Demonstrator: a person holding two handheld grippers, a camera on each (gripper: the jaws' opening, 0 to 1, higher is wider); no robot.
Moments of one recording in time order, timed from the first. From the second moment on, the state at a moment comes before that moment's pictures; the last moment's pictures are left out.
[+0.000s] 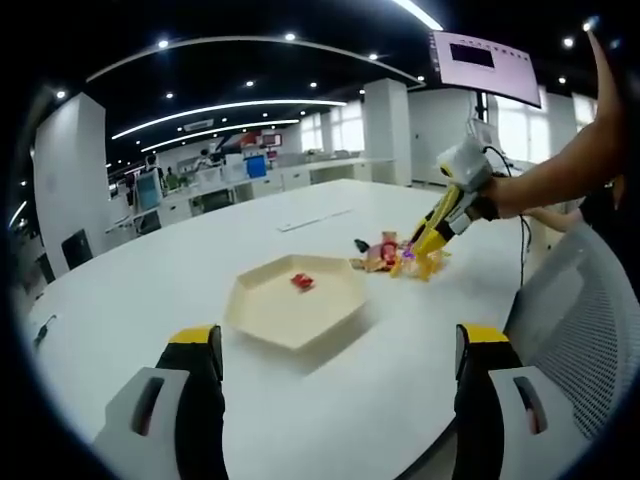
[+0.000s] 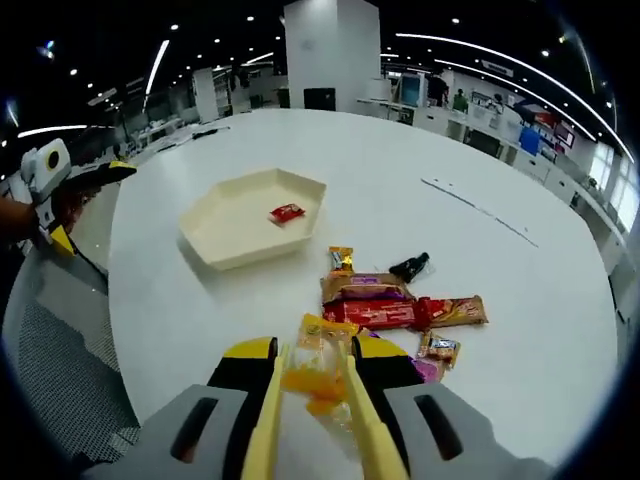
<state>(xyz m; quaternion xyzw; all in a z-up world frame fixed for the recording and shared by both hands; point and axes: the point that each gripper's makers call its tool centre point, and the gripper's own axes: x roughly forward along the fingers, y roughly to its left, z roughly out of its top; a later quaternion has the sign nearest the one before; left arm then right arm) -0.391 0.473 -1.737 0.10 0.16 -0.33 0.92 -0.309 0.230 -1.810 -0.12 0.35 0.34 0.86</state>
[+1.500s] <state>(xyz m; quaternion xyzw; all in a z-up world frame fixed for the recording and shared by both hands) -0.391 0.475 -1.737 0.09 0.15 -0.33 0.93 -0.299 0.240 -1.830 -0.17 0.39 0.33 0.84</state>
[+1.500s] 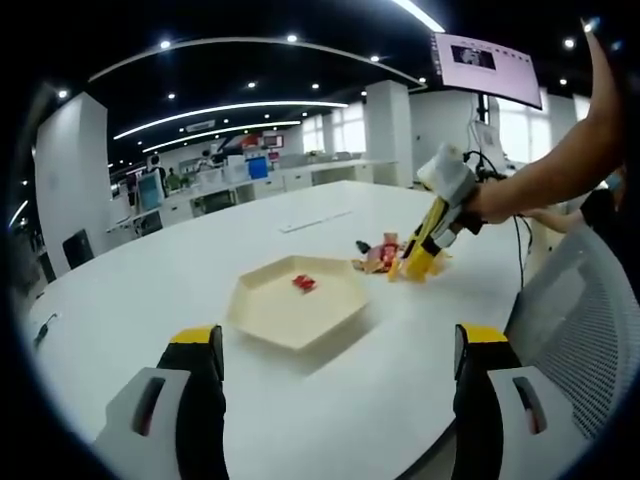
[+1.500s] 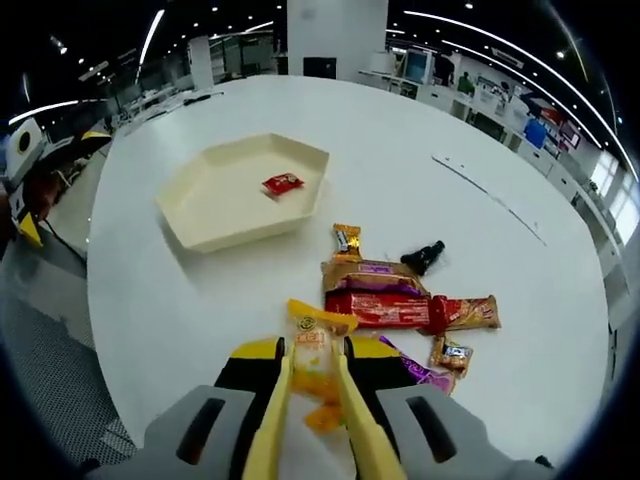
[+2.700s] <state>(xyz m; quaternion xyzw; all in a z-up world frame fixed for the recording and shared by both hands) -0.390 0.475 -1.735 0.09 0.15 -0.33 0.93 -0.272 0.249 -1.759 -0.17 0.36 0.37 0.84</state>
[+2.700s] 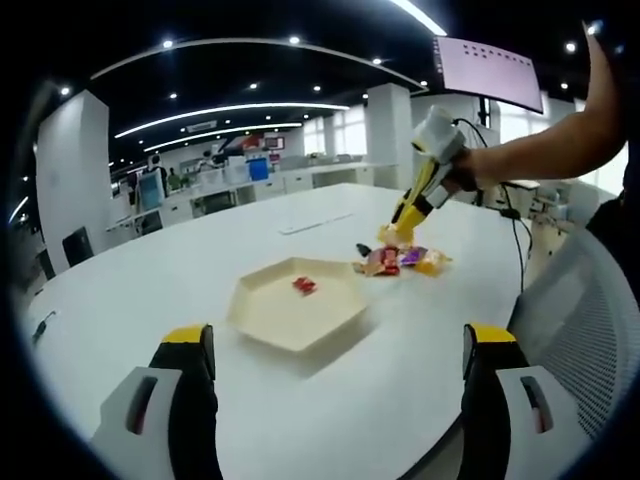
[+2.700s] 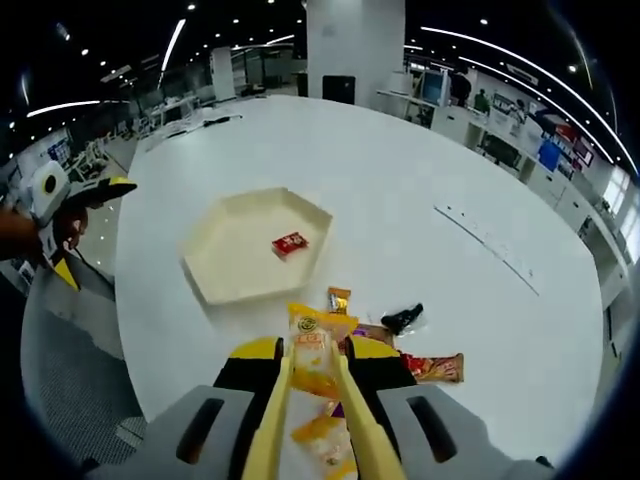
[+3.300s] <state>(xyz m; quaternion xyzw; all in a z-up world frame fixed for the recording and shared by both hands) -0.395 0.468 -1.737 0.09 0.15 -0.35 0.92 -0.265 0.277 -1.745 -0.20 0.35 0.40 0.82</state>
